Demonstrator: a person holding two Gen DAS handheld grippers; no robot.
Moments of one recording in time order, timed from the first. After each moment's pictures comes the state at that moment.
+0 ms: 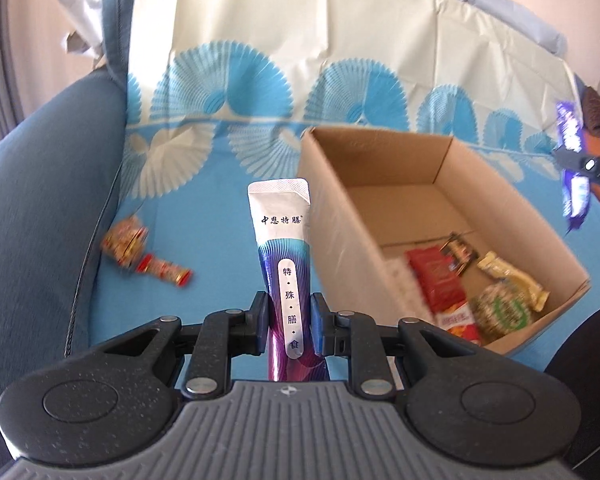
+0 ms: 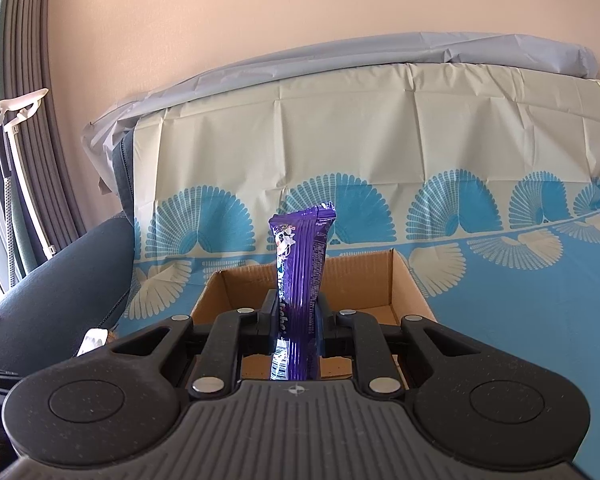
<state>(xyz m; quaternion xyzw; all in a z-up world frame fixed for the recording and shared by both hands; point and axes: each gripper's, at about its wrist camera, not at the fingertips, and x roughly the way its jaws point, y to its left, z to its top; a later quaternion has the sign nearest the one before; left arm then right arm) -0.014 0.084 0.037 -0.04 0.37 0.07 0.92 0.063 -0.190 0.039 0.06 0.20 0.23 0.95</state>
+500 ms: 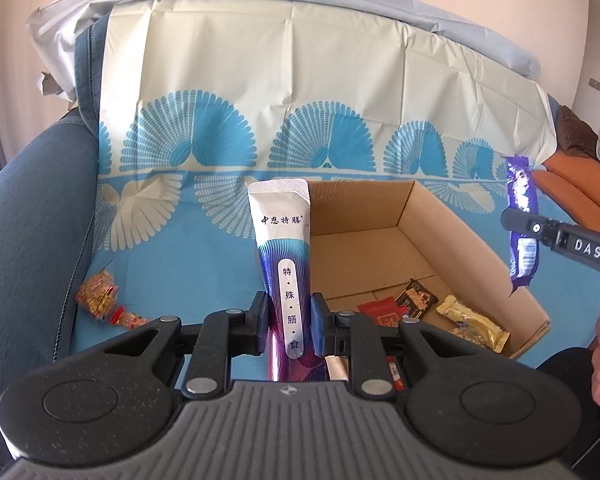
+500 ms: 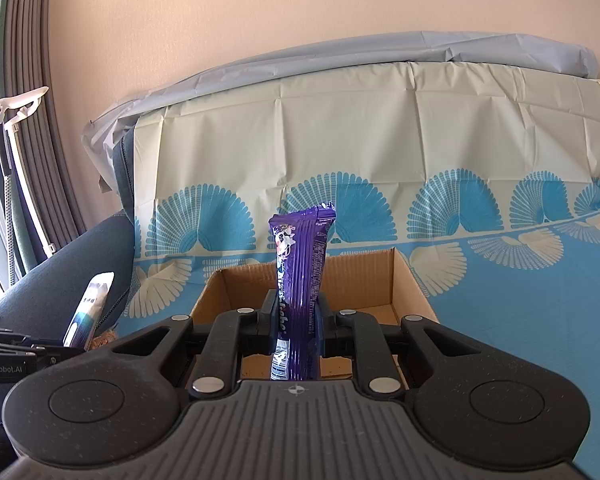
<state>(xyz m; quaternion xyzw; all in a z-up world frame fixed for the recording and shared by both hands) 0.003 0.058 0.078 -0.04 0.33 0.04 0.94 0.062 -0.189 0.040 0.06 0.20 0.23 0.95</state>
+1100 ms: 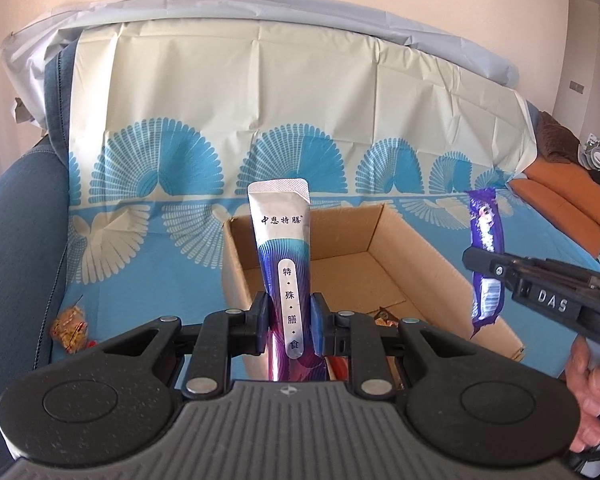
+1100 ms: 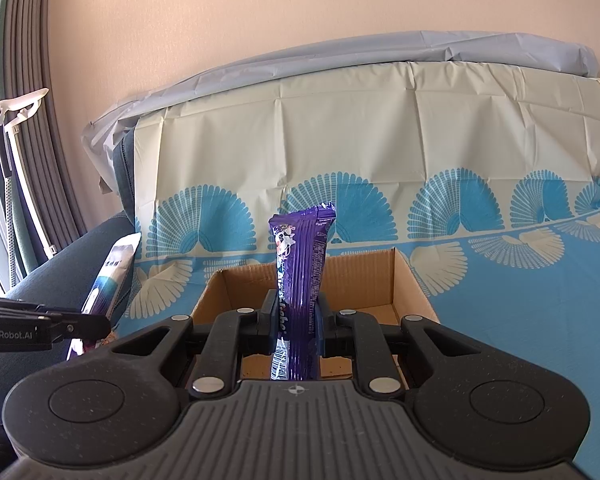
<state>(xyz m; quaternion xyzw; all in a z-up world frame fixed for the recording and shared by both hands) 0.027 0.033 0.098 -0.04 0.31 0.01 0.95 0.062 -0.190 0.040 0.06 0.20 0.23 0.95</state>
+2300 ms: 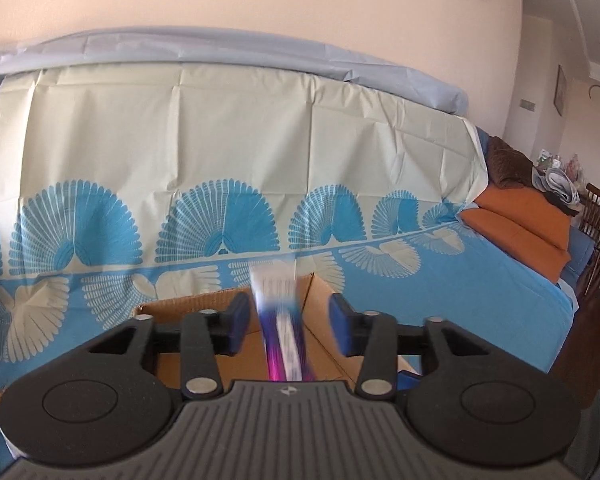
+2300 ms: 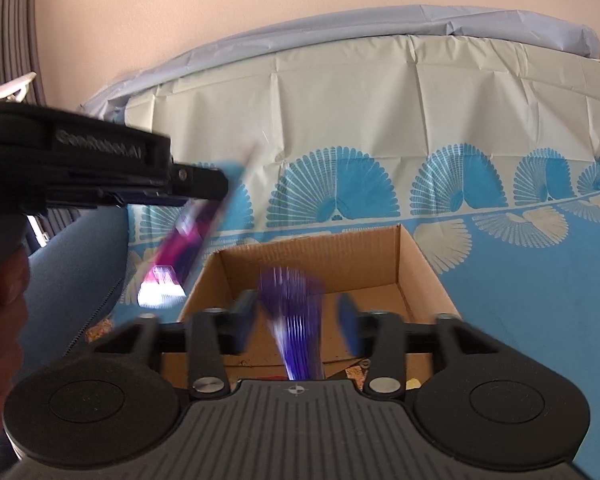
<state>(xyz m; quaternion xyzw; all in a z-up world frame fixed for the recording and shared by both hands) 0.100 -0.012 0.131 -0.04 0.26 -0.07 0.96 0.080 -0.167 0.030 0.05 0.24 0.22 0.94</state>
